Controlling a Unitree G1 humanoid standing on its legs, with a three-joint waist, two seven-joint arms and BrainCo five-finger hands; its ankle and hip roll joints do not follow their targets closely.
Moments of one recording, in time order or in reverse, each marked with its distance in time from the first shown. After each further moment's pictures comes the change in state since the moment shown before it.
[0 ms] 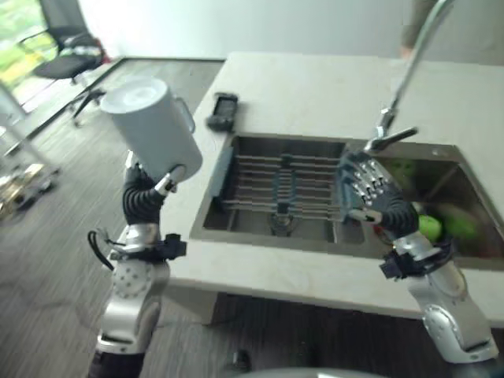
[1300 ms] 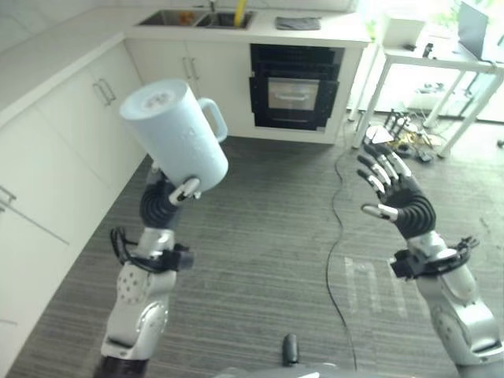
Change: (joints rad) left arm -0.014 0.002 -0.076 -0.031 -0.117 -0.043 -0.192; right arm -0.026 0.022 -0.014 0.037 0.025 -0.075 -0.018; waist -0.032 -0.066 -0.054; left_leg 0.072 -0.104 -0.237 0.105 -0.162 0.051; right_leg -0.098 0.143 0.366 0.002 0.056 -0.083
